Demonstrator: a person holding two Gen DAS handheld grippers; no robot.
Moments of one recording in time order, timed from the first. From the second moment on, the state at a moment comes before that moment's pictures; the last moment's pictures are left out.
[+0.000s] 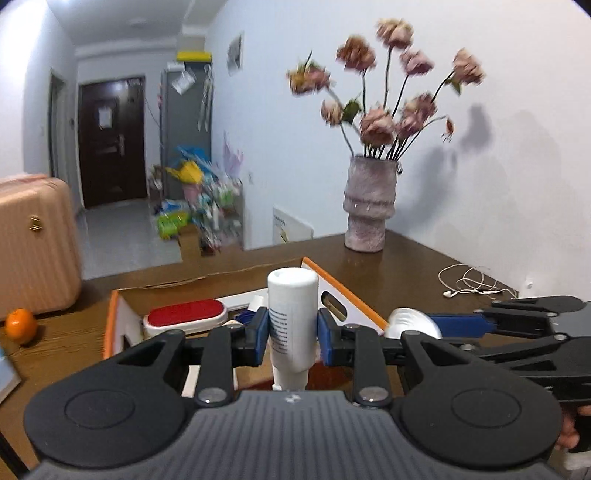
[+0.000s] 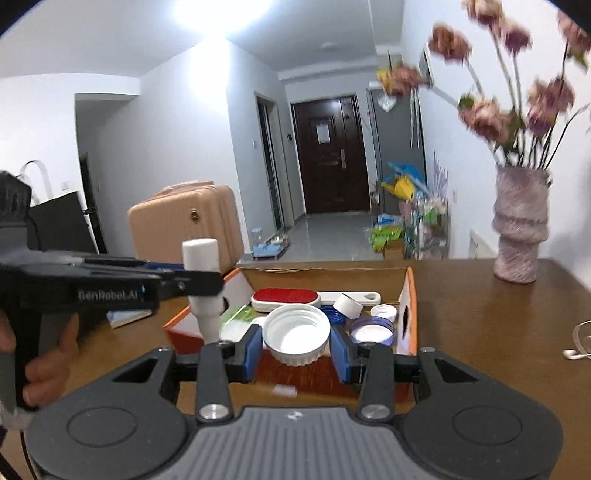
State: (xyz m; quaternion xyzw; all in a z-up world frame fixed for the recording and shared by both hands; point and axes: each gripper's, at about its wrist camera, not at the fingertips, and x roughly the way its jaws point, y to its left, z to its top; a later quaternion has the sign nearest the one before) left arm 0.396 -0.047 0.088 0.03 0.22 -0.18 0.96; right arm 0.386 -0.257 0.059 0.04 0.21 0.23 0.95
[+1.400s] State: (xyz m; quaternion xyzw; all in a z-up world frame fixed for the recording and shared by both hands) left arm 0.421 0.009 0.083 -0.02 0.24 -0.06 0.97; right arm 0.432 -0.249 0.091 0.02 0.21 0.19 0.96
